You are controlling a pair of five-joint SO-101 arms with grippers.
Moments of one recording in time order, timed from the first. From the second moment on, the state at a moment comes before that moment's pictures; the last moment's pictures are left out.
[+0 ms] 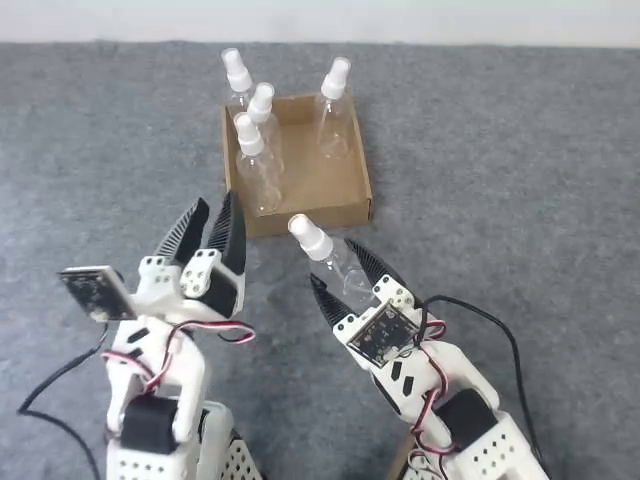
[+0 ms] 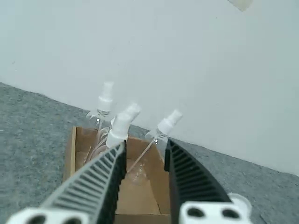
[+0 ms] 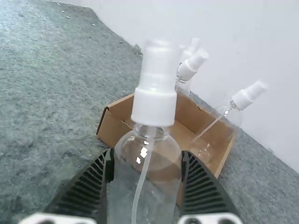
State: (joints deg) left arm 2.1 -103.3 83.8 37.8 28.1; right arm -39.1 -102.8 95.2 29.1 20.6
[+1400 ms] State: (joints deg) left arm 17.0 -103.3 89.5 38.7 25.1; right arm -42.1 -102.8 95.2 29.1 20.4
